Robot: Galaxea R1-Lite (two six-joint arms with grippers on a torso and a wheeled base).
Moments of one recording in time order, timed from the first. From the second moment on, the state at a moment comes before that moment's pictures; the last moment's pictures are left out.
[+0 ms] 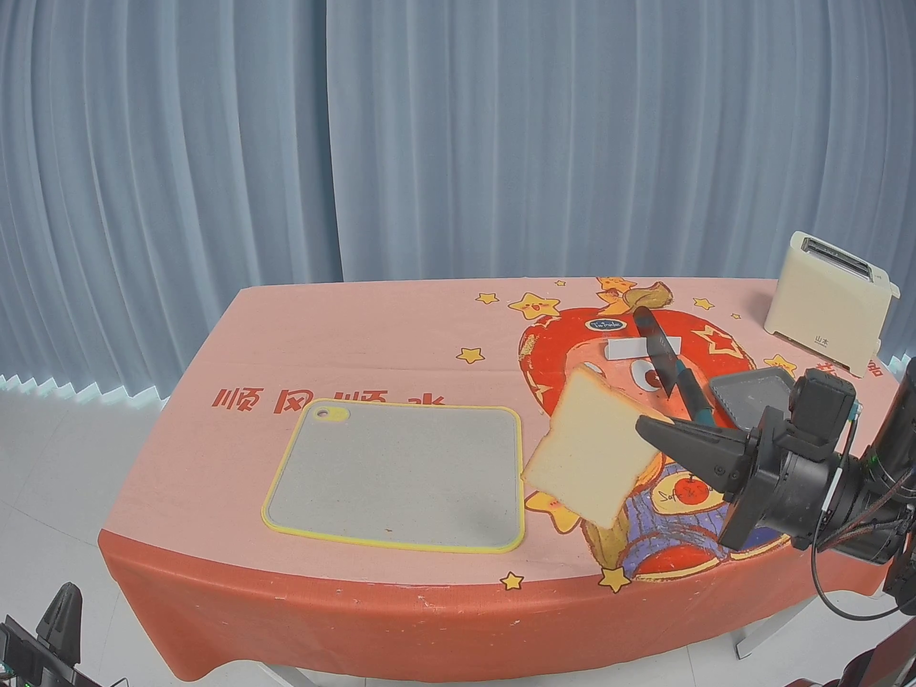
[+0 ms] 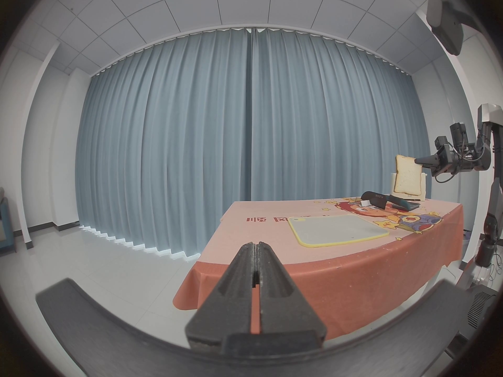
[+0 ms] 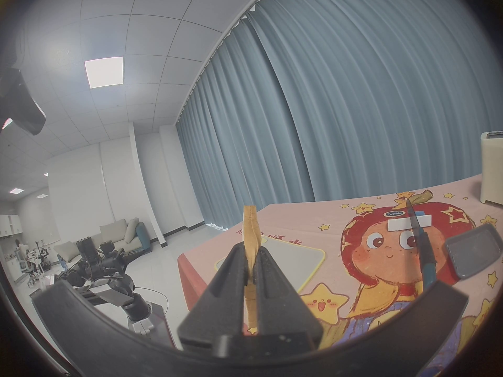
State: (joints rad) left arm 0.00 0.02 -0.02 -0.01 -0.01 0.00; right arm 0.72 1.43 -0.34 -1.03 0.15 0.29
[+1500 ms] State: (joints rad) left arm 0.00 0.02 -0.02 -0.01 -0.01 0.00; right arm 0.74 1.45 -0.34 -1.04 0.15 0.34
